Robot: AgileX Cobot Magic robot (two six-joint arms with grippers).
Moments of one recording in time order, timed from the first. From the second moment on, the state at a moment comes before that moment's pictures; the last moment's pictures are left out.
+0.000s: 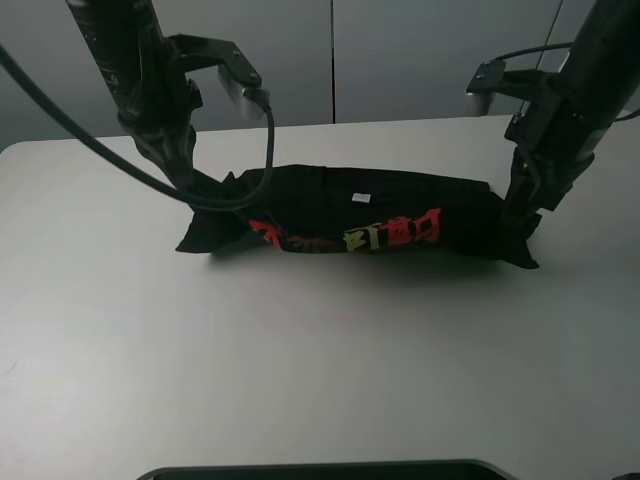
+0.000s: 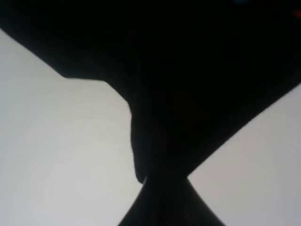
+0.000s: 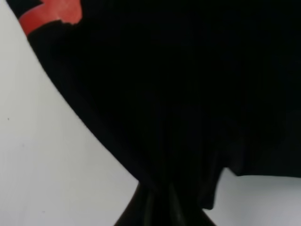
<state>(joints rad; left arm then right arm) -0.66 1.85 -1.45 0.04 1.22 0.59 0.21 1.72 -1.09 0.18 1.13 -0.95</state>
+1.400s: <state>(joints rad) -0.57 2.01 -1.29 0.29 0.46 0.55 0.11 1.91 -1.06 -0.05 0.18 -0.92</state>
